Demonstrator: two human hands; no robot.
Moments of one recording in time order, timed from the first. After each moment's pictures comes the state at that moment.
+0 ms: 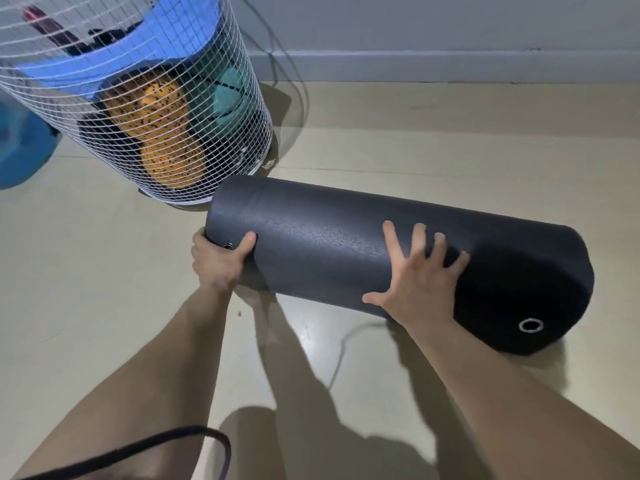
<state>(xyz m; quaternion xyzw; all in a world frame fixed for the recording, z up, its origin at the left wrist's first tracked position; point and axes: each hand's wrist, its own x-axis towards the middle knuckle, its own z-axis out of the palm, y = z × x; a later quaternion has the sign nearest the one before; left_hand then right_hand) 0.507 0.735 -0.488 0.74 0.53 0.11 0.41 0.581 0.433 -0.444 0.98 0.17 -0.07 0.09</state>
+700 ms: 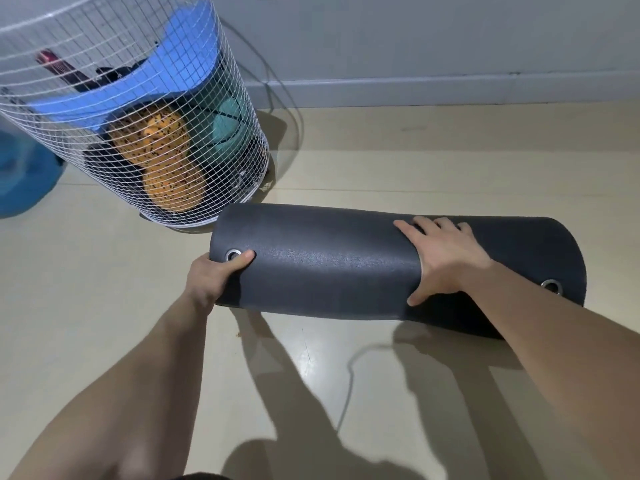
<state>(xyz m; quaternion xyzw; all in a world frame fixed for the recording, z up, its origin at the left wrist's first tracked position) 0.510 0.752 -0.469 0.68 0.47 0.01 0.56 0.674 0.402 -0.412 0.92 0.31 -0.23 0.07</state>
